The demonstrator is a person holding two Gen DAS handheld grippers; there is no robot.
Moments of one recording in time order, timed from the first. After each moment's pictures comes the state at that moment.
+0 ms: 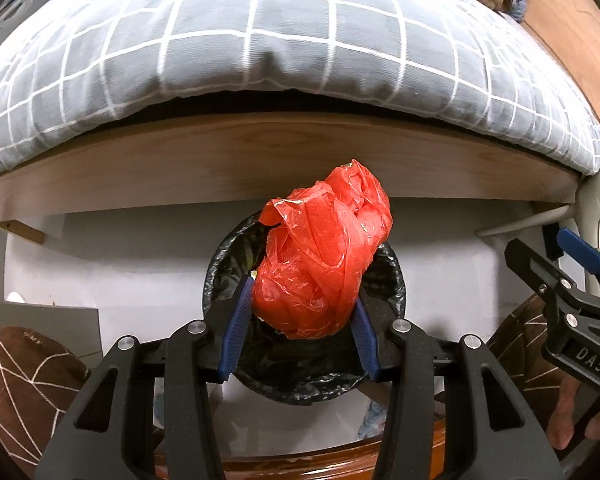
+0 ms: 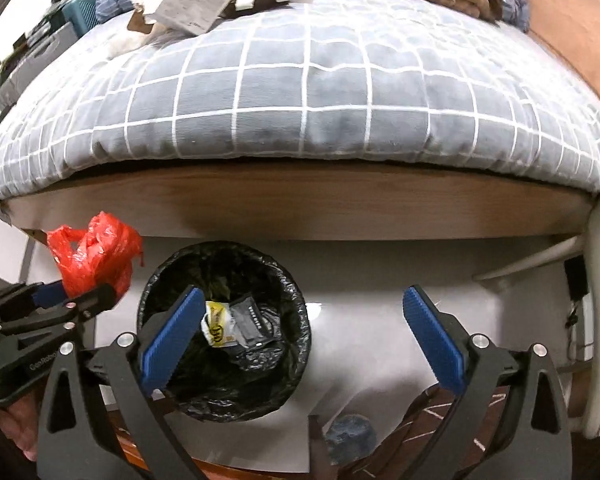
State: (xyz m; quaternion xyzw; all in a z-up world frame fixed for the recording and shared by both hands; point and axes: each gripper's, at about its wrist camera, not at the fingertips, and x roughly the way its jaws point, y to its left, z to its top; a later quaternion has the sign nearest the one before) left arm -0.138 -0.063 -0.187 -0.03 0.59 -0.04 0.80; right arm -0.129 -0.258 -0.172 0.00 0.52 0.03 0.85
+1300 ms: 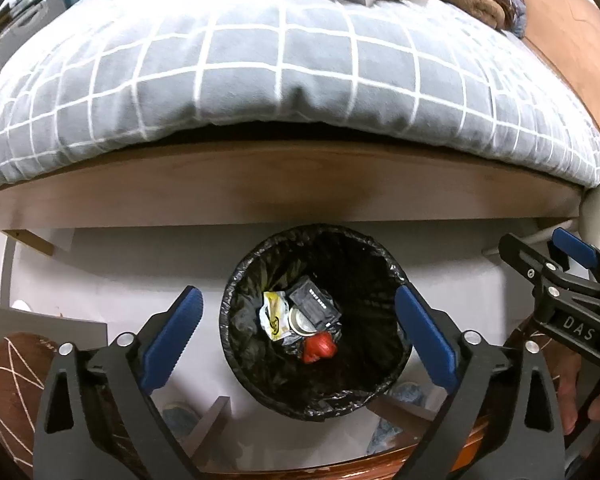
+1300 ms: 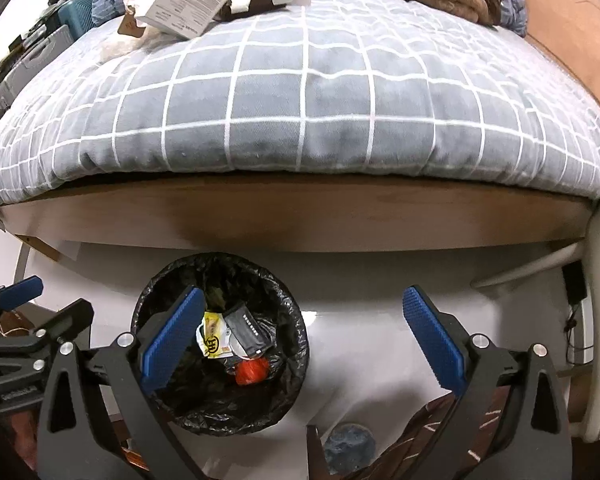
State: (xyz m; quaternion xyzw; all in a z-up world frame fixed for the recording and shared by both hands) left arm -0.141 -0.049 -0.171 -0.03 0.55 -0.03 0.83; right arm -0.118 -0.253 -0.170 -0.02 0.51 0.02 0.86
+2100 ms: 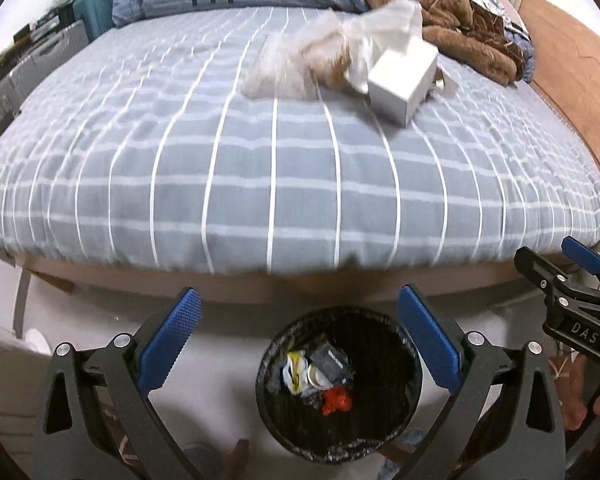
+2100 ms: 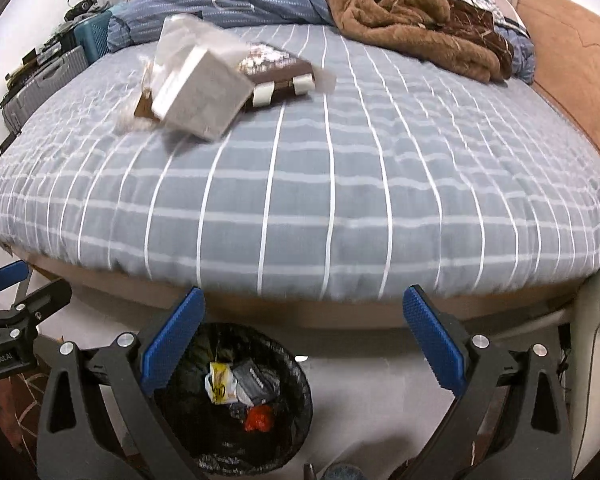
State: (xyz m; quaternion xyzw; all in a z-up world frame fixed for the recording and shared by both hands) left arm -0.081 -0.014 -0.098 -0.03 0.49 0.00 0.87; right arm -0.061 -0.235 -0.102 -0.03 0.45 0.04 0.89
